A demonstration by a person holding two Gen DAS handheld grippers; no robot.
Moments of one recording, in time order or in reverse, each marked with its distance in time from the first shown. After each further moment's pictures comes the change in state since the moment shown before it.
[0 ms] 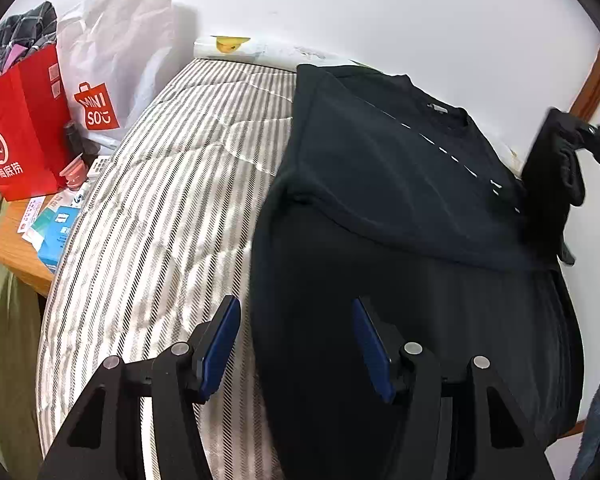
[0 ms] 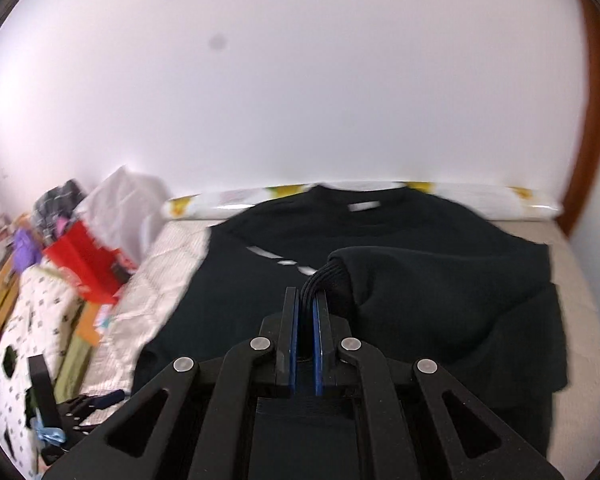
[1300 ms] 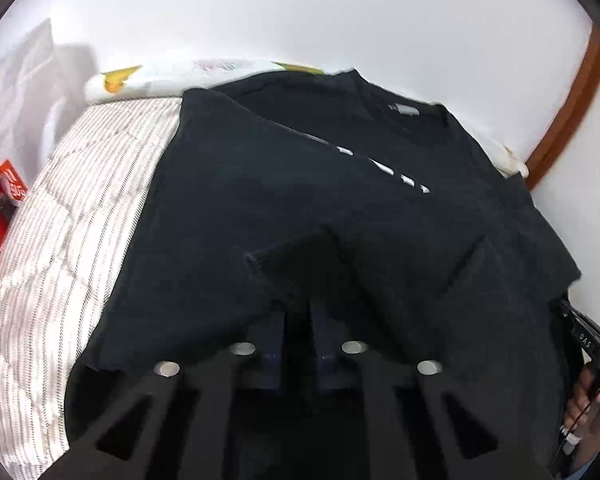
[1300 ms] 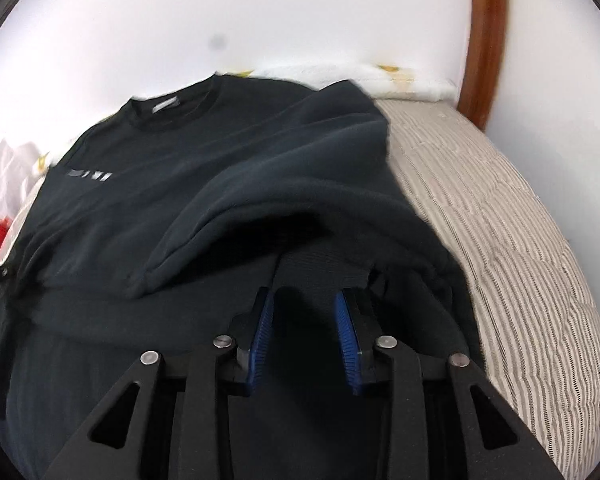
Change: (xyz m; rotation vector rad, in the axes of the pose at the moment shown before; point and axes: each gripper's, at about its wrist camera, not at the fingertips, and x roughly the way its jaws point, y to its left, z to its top) left arm 0.079 -0.105 0.082 0.076 -0.008 -0.040; right arm 0.032 -0.226 -0.124 0.172 0.099 -0.376
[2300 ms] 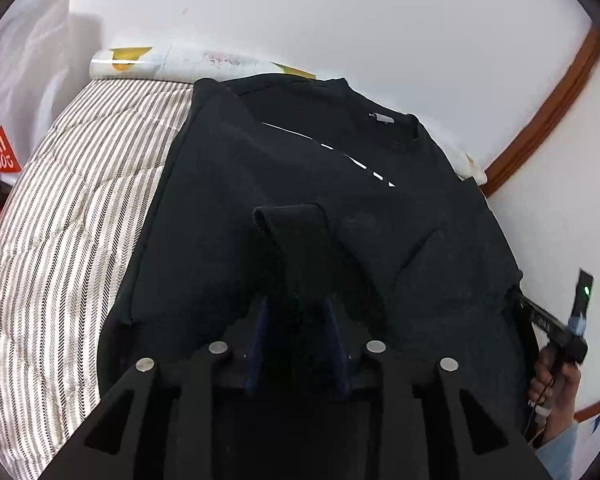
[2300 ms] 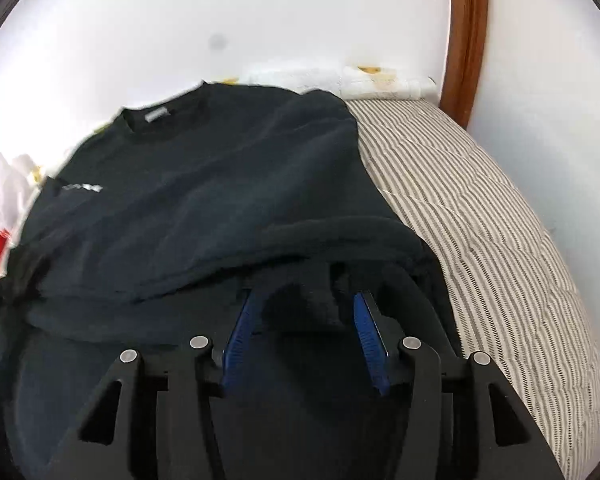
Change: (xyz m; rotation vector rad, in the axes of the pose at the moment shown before) left arm -0.040 0.041 -0.021 -0.012 0.027 -0.161; right arm -0.015 -0.009 -0.001 0.030 0.037 0.008
